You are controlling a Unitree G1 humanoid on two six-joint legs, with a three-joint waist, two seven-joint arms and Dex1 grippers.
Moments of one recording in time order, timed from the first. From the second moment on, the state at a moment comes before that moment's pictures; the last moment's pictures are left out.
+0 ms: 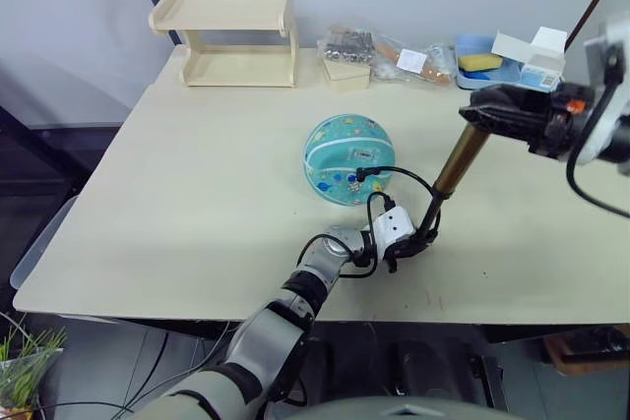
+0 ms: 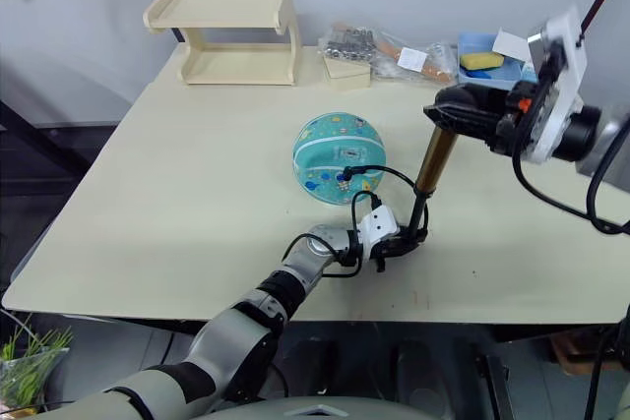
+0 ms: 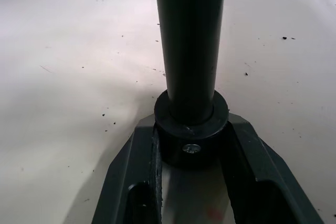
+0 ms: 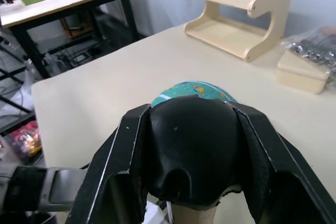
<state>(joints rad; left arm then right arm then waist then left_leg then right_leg) -0.64 -0.04 -0.33 1.01 0.15 -0.29 -0.81 -0.53 -0.88 -0.28 -0.38 1.09 1.00 0.60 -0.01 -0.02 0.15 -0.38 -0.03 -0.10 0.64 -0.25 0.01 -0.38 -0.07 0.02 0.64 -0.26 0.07</state>
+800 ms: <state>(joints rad) -0.63 -0.04 -0.32 1.01 0.16 -0.30 -0.79 -0.31 -0.78 -0.11 -0.35 0.81 0.77 0.70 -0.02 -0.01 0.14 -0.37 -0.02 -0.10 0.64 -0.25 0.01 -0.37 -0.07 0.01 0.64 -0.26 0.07</state>
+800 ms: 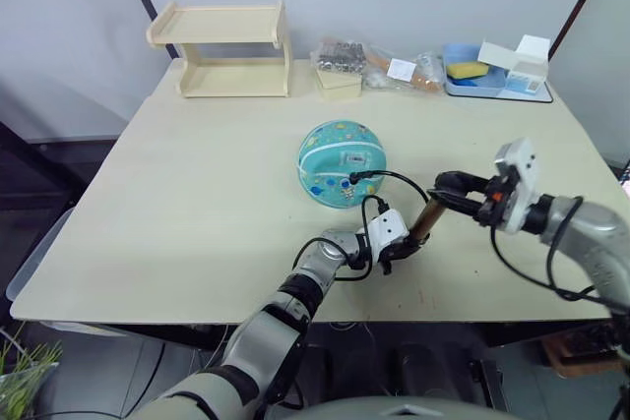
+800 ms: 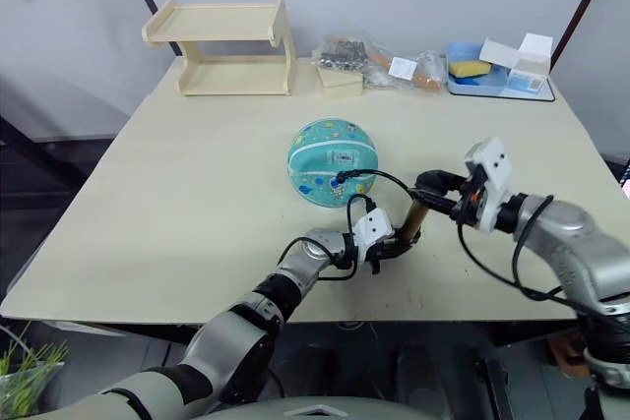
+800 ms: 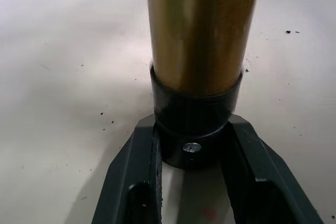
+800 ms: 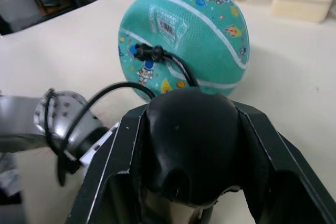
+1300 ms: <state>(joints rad) -0.65 -0.05 -0.33 1.01 0.16 -0.31 -0.82 -0.56 -1.00 -0.33 -0.40 1.26 1.06 0.53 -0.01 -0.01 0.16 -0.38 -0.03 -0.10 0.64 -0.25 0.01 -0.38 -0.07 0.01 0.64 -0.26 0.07</state>
